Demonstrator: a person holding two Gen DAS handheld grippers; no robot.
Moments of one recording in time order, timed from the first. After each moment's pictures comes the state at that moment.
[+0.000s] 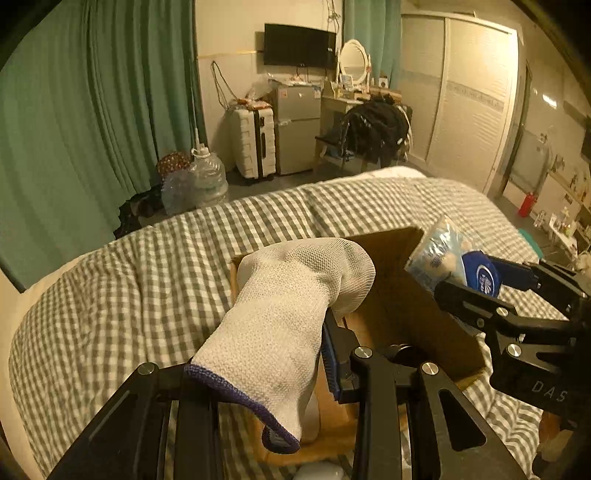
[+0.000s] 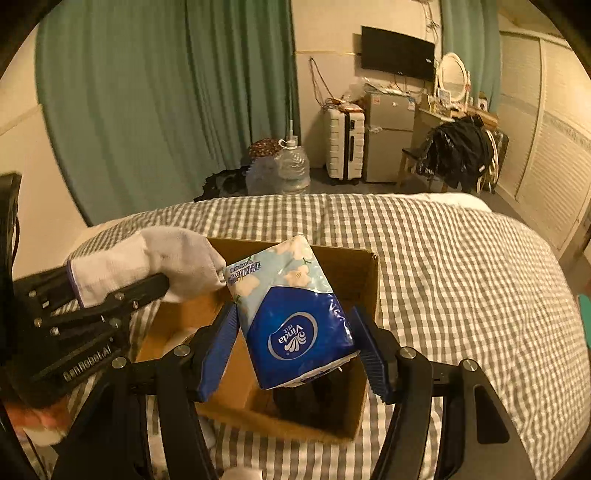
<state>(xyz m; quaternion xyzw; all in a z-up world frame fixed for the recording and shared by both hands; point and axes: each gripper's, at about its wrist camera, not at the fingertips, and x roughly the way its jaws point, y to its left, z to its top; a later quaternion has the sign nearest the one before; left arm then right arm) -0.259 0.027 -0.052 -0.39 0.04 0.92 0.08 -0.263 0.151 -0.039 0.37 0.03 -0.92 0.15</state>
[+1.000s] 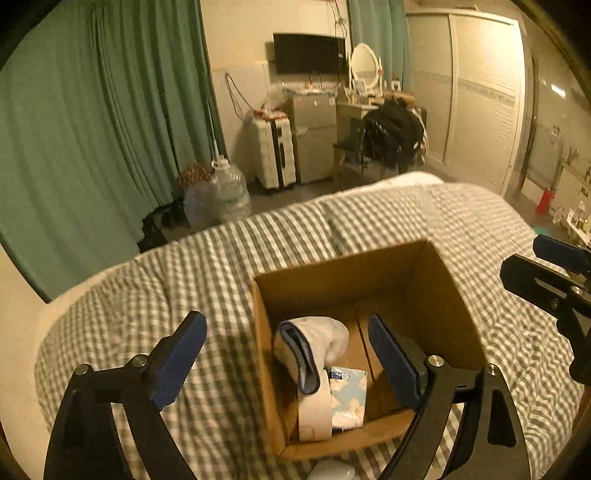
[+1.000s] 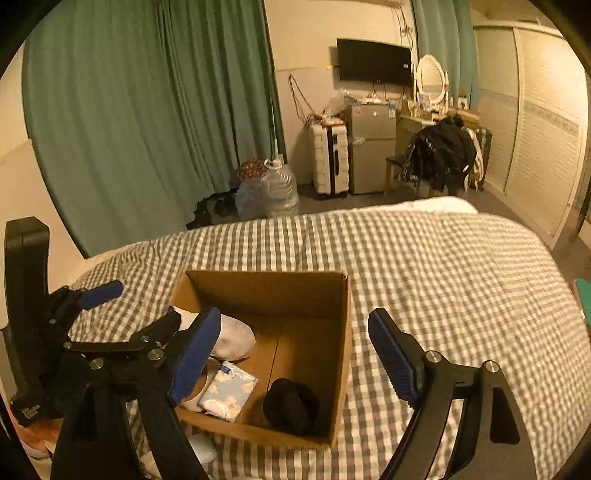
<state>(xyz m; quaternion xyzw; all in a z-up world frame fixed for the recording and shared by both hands) -0.231 0.030 -0.023 -0.36 0.07 0.93 0.04 -0.252 0.181 -0.008 0.34 -0.01 -0.93 0.12</state>
